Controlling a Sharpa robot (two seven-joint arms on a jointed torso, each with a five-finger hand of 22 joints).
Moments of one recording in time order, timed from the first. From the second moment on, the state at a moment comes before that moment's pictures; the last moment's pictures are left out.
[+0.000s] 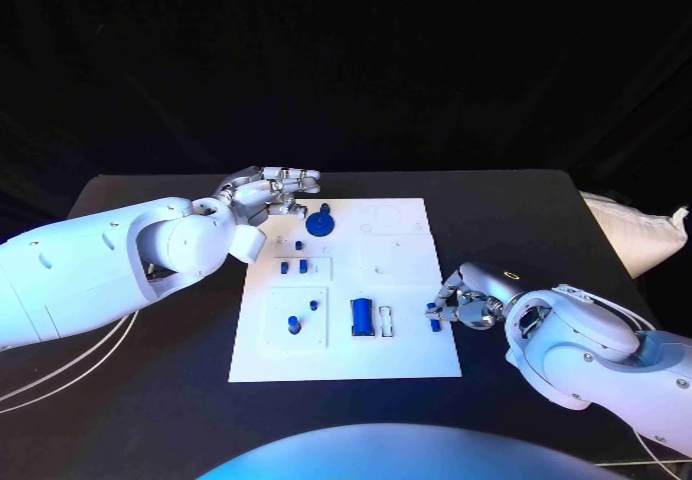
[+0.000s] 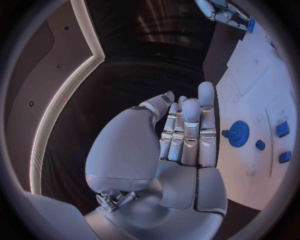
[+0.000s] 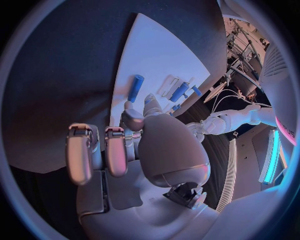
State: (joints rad) left arm 1.21 -0.87 -0.05 1.50 0.07 -0.16 0.20; left_hand 1.39 -0.14 0.44 0.00 0.13 1.00 0.18 0.13 0.07 1.10 0.11 0.26 0.12 1.24 0.02 1.10 0.59 0.17 1.26 0.11 0.44 1.03; right arm 0.74 -1.05 0.22 1.94 -1.61 -0.25 -0.61; right_hand 1.34 0.01 -0.16 0.26 0.21 1.10 0.09 0.13 0.22 1.38 0.01 0.94 1.12 1.47 -0.05 1.52 1.31 0.04 1.47 0.05 1.47 1.31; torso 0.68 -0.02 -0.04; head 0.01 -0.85
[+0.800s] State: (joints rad) left arm 1.21 -0.87 -0.05 1.50 0.07 -0.15 0.20; left_hand 1.39 -0.14 0.43 -0.01 0.13 1.00 0.18 0.13 0.07 1.10 0.11 0.27 0.12 1.24 0.02 1.10 0.59 0.17 1.26 0.11 0.44 1.03; right arm 0.72 -1.01 0.22 1.91 -1.80 -0.15 -0.61; right_hand 1.36 -0.01 -0.15 0.26 0.18 1.14 0.08 0.15 0.24 1.39 0.00 0.94 1.12 1.47 -0.06 1.52 1.31 0.04 1.47 0.05 1.47 1.31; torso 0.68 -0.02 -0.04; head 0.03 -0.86
